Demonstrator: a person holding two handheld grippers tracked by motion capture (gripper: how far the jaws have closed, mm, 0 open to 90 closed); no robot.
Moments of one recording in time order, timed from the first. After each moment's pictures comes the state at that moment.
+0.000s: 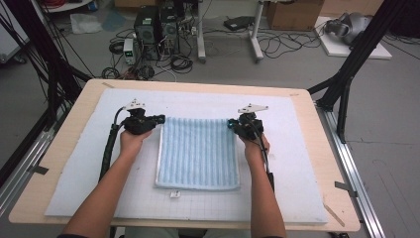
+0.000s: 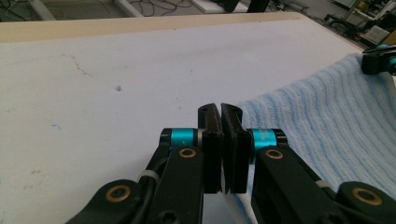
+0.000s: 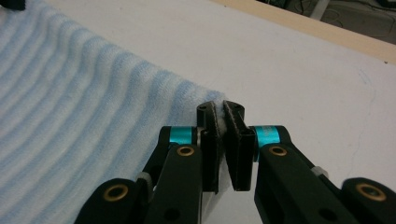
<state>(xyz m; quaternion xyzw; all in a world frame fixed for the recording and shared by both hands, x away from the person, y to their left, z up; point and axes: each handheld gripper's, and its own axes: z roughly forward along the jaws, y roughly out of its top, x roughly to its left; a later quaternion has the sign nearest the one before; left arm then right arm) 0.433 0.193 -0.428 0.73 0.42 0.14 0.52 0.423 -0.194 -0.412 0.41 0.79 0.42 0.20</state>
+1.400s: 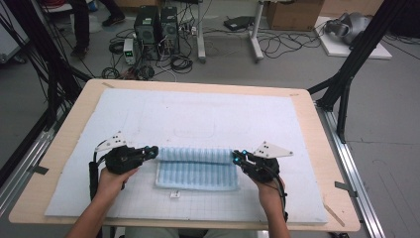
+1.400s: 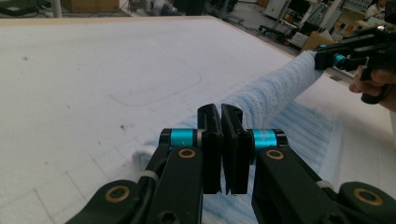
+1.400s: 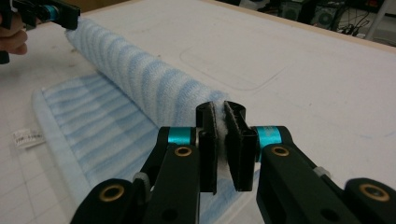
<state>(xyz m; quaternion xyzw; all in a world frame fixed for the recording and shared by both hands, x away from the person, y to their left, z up) 0.304 0.210 -0.428 0.73 0.34 0.09 0.59 0.287 -0.219 -0.412 0.33 0.78 0.50 0.19</state>
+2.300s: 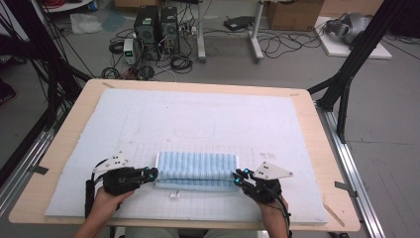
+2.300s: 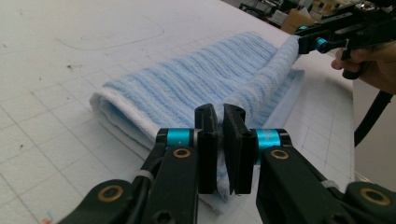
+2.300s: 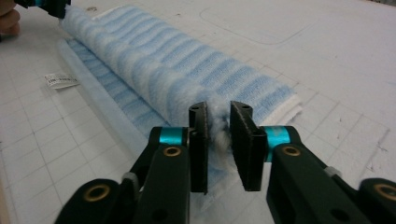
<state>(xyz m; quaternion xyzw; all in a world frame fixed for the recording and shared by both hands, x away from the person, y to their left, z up) 0.268 0.214 -0.449 0.75 0.31 0.05 0.58 0.245 -0.223 -0.433 0.33 0.80 0.48 0.18</state>
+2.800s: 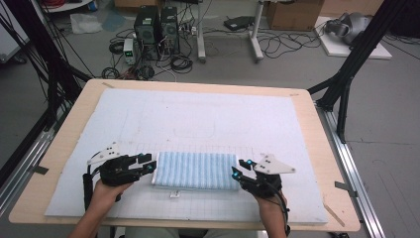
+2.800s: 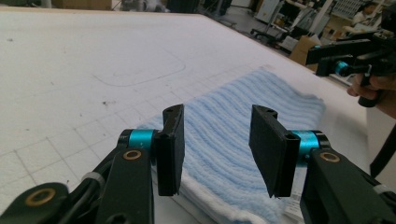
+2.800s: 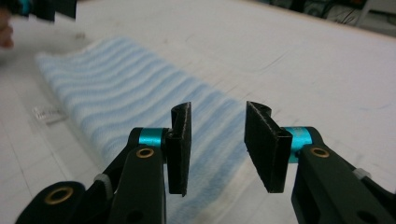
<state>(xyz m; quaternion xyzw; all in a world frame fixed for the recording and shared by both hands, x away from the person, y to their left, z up) 0.283 0.216 -0.436 0.72 0.34 0.08 0.60 0.252 -0.212 -0.418 0.34 0.78 0.48 0.20</state>
